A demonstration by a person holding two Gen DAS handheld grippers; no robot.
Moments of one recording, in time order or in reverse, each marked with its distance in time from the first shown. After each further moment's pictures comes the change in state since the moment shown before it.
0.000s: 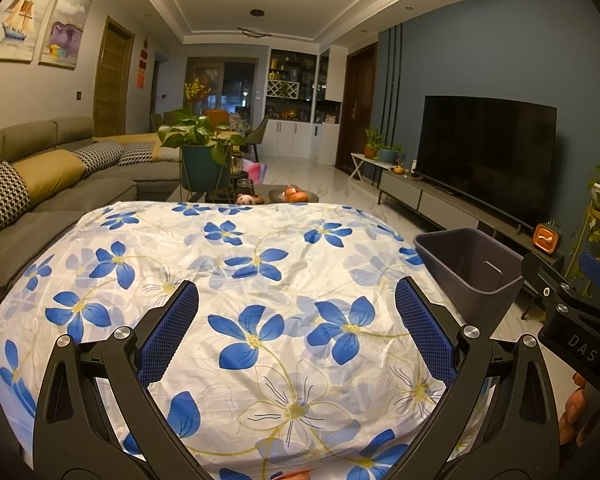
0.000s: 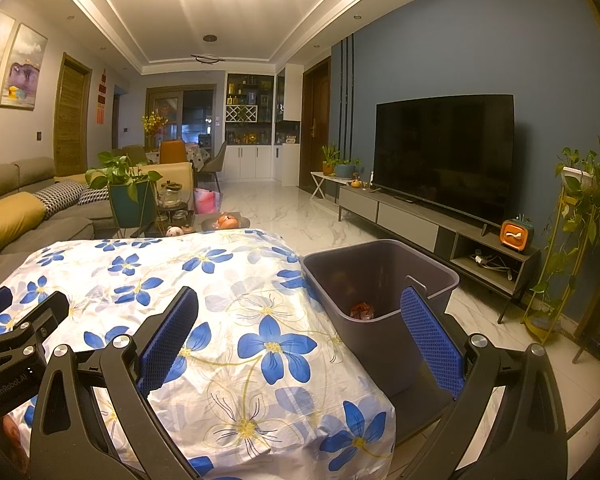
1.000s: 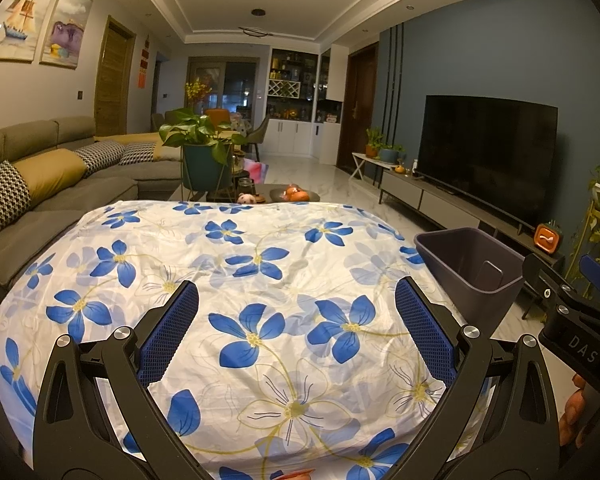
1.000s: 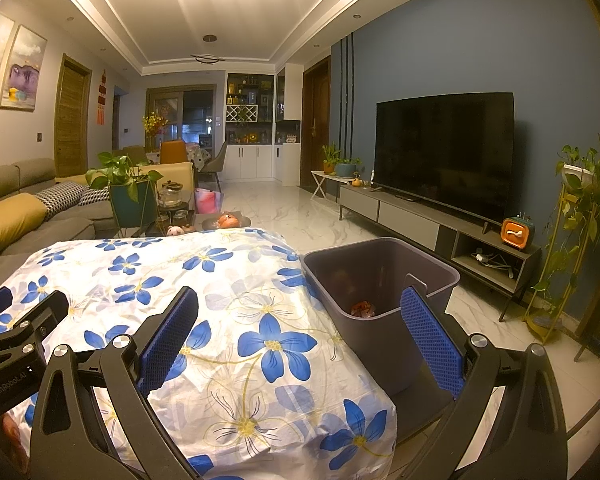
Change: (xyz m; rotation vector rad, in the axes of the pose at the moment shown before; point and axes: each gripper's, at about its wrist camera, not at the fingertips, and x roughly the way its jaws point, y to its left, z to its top) left arm -0.001 -0.001 -0.001 -0.001 -0.001 0.002; right arm -0.001 -0.001 0.000 0.002 -0.003 0.001
